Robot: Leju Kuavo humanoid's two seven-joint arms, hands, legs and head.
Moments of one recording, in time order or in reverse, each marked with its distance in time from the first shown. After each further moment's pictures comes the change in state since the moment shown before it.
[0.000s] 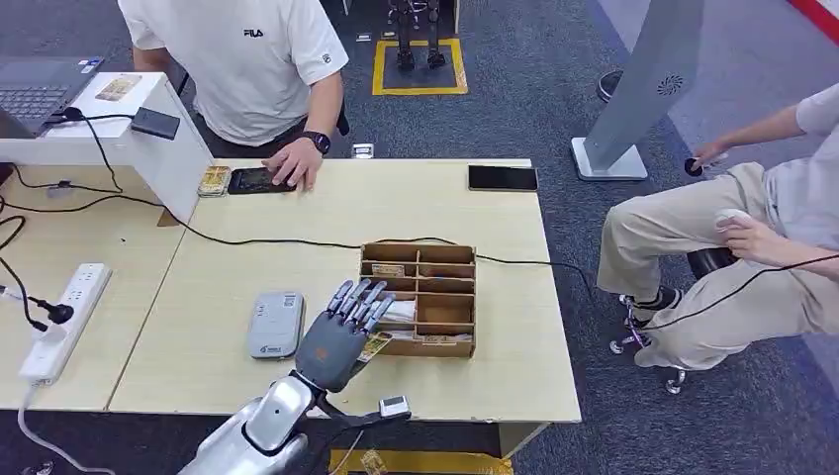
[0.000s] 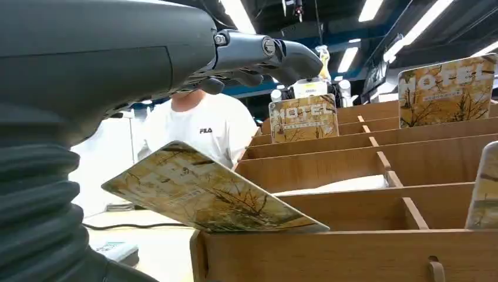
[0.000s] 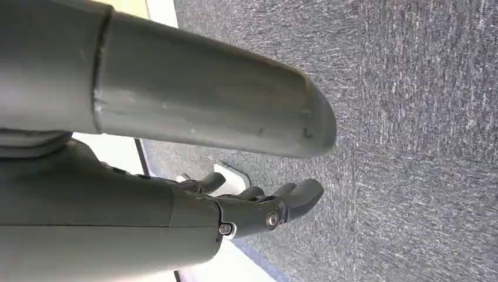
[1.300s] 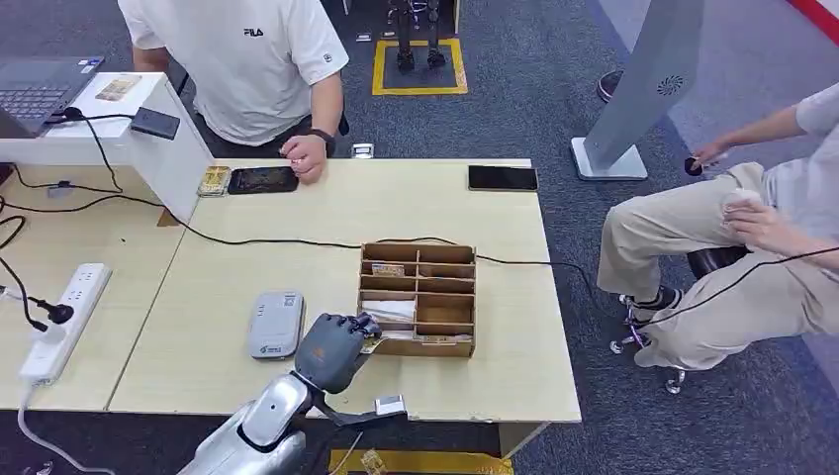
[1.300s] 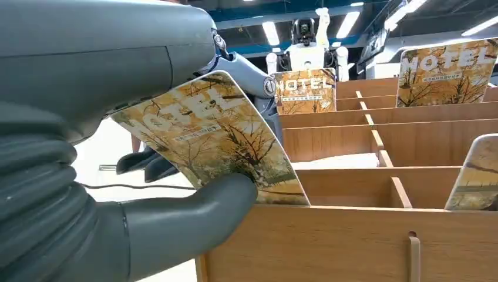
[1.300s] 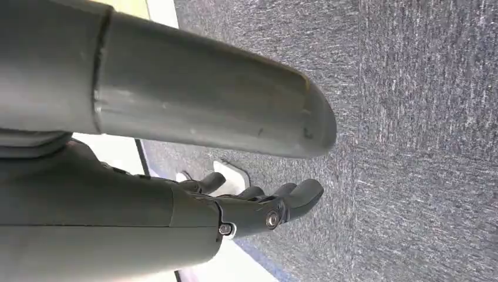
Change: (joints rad) left arm 0.002 0.008 -0.001 0.000 0.171 -0.057 -0.130; right arm 0.000 -0.005 0.010 0.000 0.000 0.002 0.000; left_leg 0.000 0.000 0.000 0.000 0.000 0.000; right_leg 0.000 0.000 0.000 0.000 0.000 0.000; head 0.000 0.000
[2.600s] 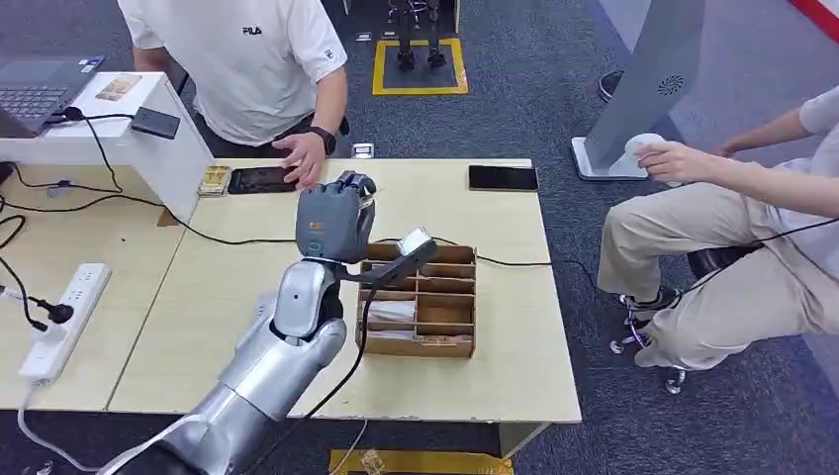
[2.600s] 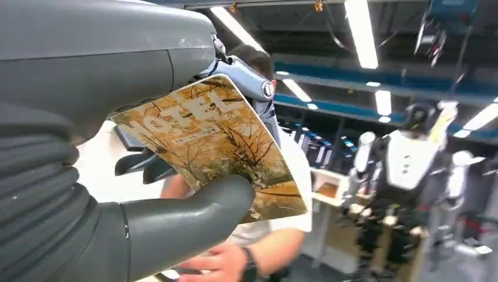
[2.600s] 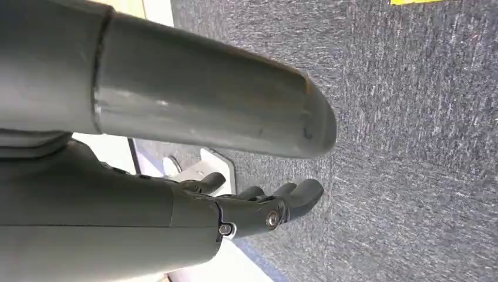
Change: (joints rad) left arm -0.342 -0.200 0.137 0.014 -0.087 -0.049 0.346; right arm -0.041 0.000 0.098 0.057 0.000 -0.026 0.020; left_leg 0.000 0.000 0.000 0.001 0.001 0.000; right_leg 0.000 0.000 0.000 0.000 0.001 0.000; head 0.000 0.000
